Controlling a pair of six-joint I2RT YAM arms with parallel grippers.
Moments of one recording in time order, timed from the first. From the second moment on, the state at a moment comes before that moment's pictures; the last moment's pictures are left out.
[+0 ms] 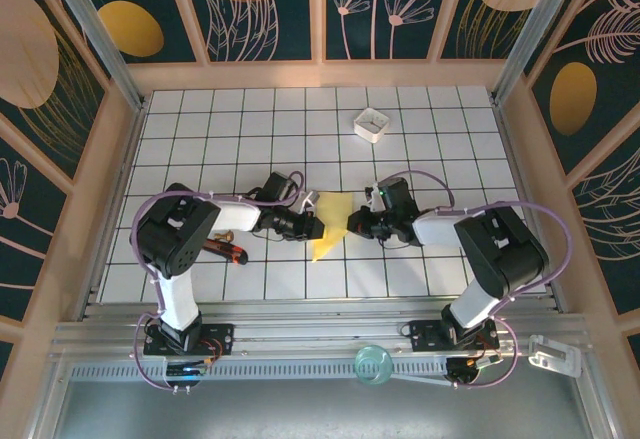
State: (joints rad) left arm -0.59 1.87 0.86 0.02 0.74 -0.55; right arm 0.51 1.60 0.58 0.18 -0.52 0.75
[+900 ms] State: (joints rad) left arm -0.96 1.47 0.57 0.15 0.06 -0.37; right arm 0.60 1.52 0.56 0.16 -0.48 1.15
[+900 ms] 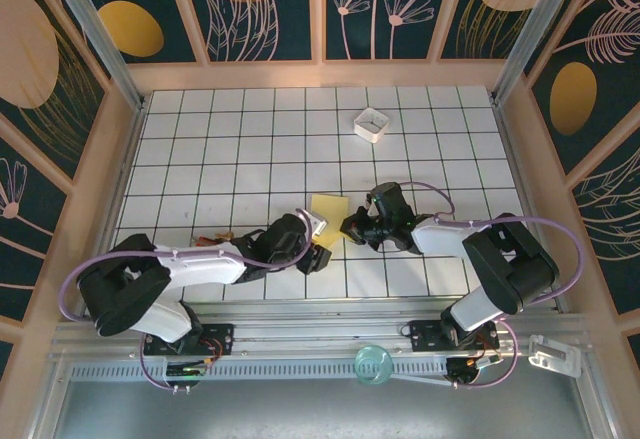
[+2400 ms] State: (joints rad) left arm -1.07 1.63 0.73 0.03 -0.30 -0.26; right arm 0.59 1.46 0.56 0.16 -0.53 1.36
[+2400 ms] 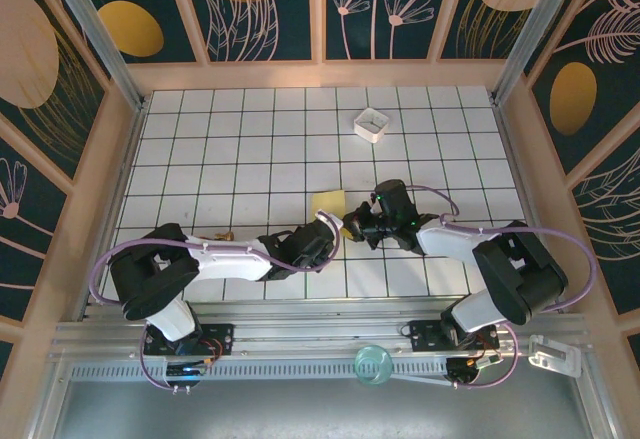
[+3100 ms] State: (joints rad) left arm -1.07 1.63 0.73 0.03 -0.27 -0.29; right arm 0.59 1.46 0.55 0.17 -0.53 1.36
